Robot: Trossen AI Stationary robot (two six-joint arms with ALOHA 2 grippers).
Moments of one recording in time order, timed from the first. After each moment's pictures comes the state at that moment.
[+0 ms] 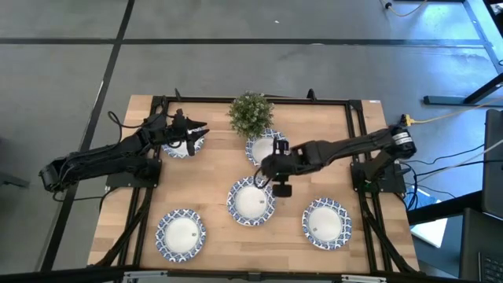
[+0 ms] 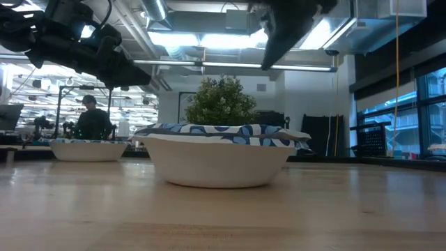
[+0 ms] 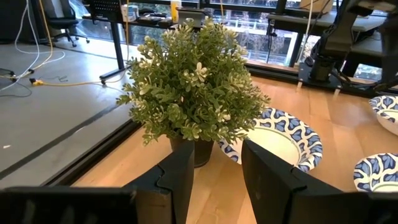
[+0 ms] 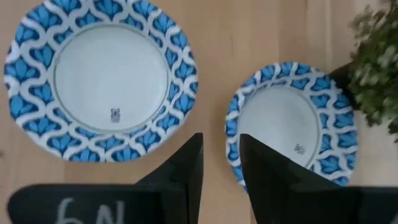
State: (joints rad) left arm 0.59 0.65 0.22 0.25 0.16 -0.02; right arm 0.17 1.69 1.46 -0.88 0.25 0.06
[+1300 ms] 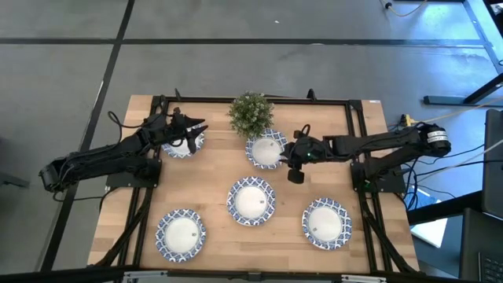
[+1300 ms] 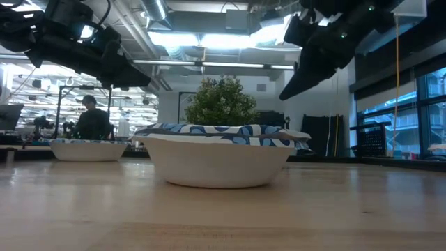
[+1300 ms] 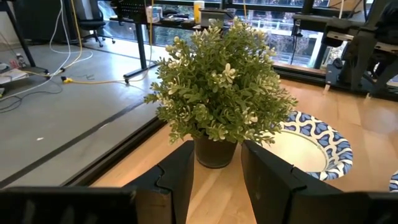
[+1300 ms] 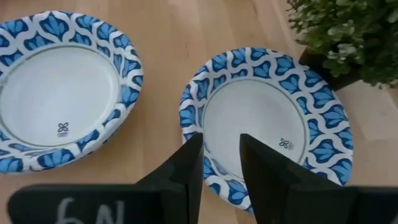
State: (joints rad) left arm 0.59 0.65 0.22 0.25 0.07 -0.02; right arm -0.01 1.31 0.79 -0.24 0.16 0.02
